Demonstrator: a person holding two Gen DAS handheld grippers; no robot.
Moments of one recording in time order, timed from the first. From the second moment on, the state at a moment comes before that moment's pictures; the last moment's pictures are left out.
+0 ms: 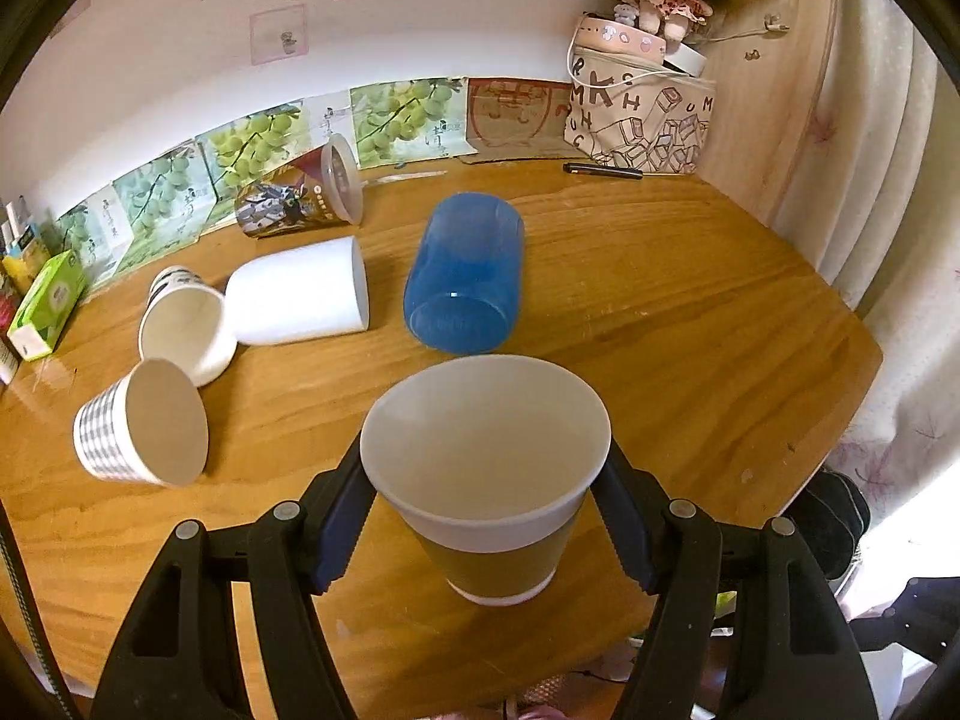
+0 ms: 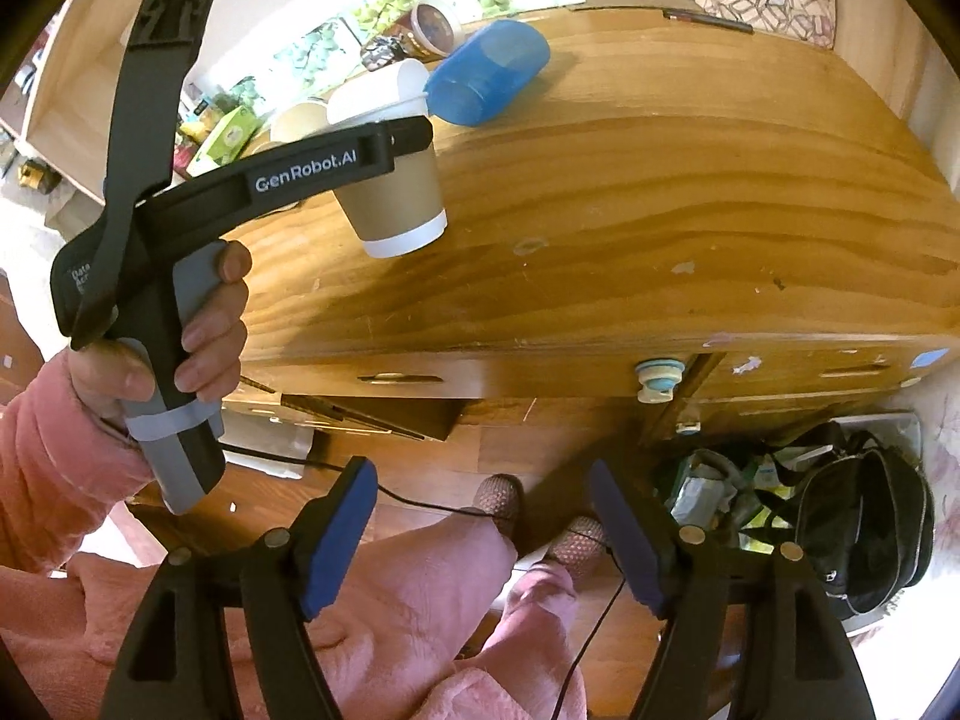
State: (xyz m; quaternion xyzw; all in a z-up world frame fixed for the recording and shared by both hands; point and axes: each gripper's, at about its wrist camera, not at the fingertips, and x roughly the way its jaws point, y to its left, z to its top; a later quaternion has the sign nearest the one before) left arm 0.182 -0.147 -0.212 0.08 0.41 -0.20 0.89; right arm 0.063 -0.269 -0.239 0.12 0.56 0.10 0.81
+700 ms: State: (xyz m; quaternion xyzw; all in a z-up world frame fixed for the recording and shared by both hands) left arm 0.139 -0.133 -0.234 0.09 0.47 -0.17 0.86; right arm 0.042 -0.257 -0.236 0.08 0.56 0.13 0.82
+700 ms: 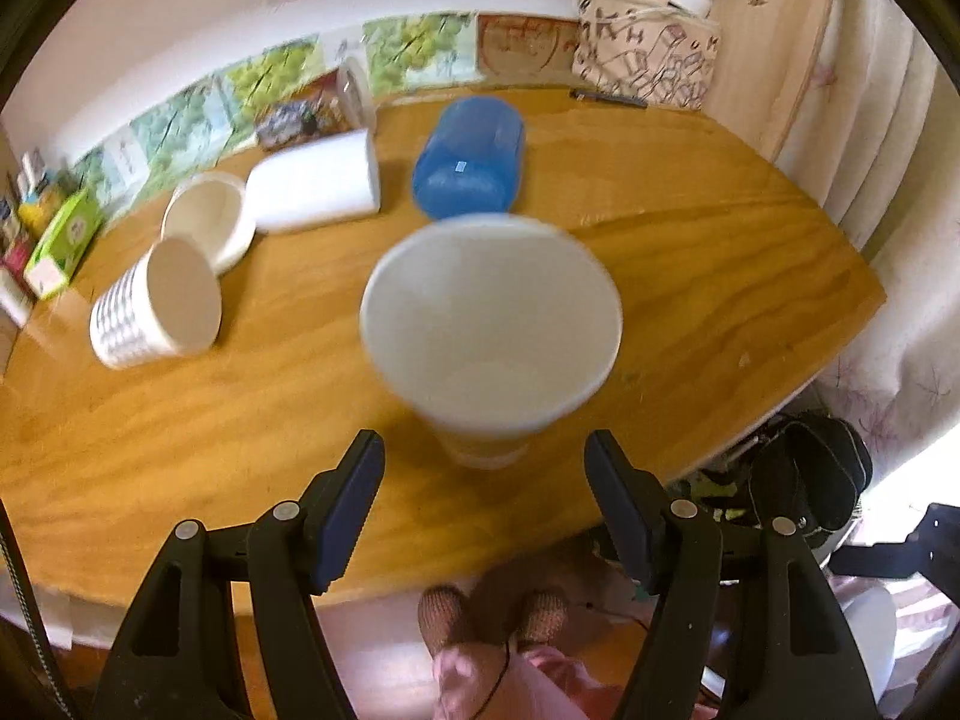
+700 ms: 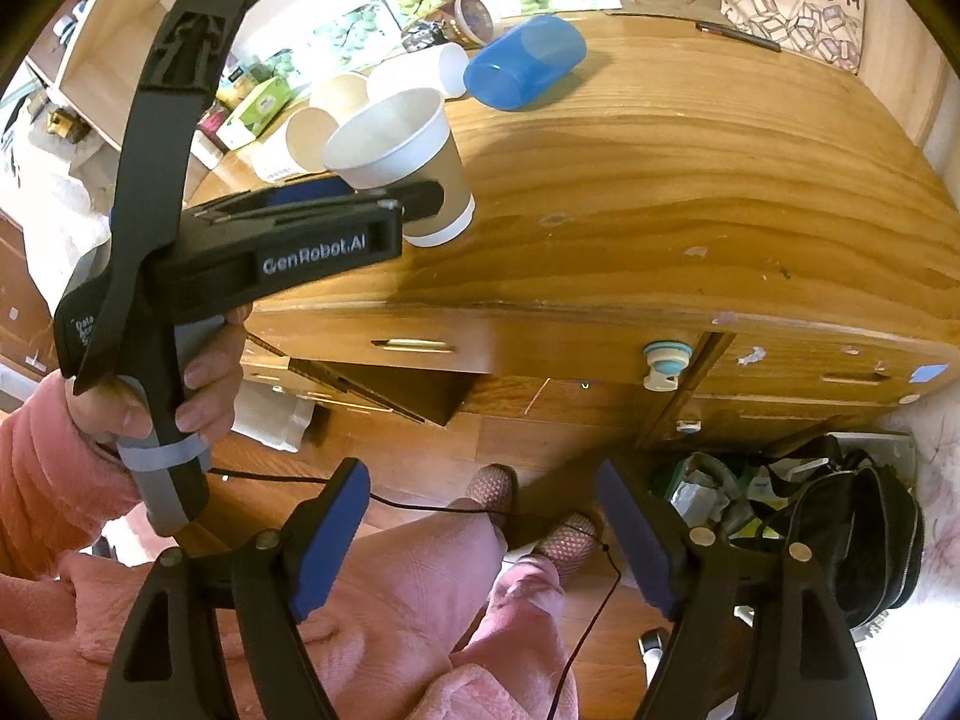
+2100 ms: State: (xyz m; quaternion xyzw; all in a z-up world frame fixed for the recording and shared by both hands) left arm 0.021 -0.006 -0.087 -0.04 0.44 0.01 0.90; right arm -0.003 -0.209 -0.080 0.08 0.43 0.09 0.89
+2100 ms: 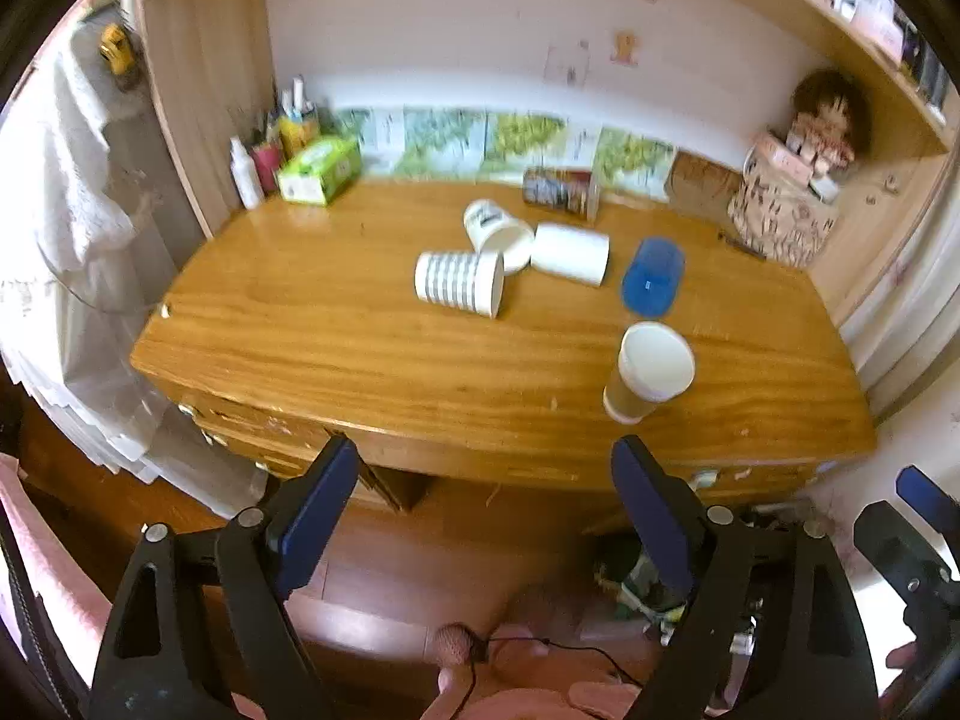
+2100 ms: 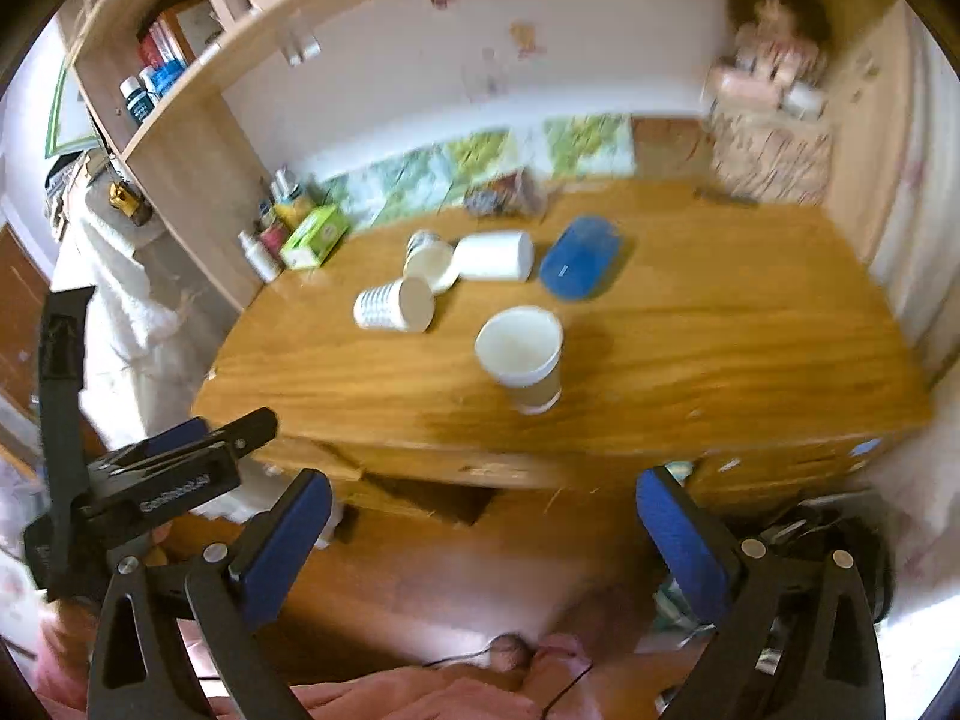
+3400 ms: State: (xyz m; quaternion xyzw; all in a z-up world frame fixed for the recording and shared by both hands) left arm -0.020 -0.038 -0.029 0.00 0.26 0.04 0.96; right arm -0.048 -0.207 -0.026 0.05 0.25 0.06 0.97
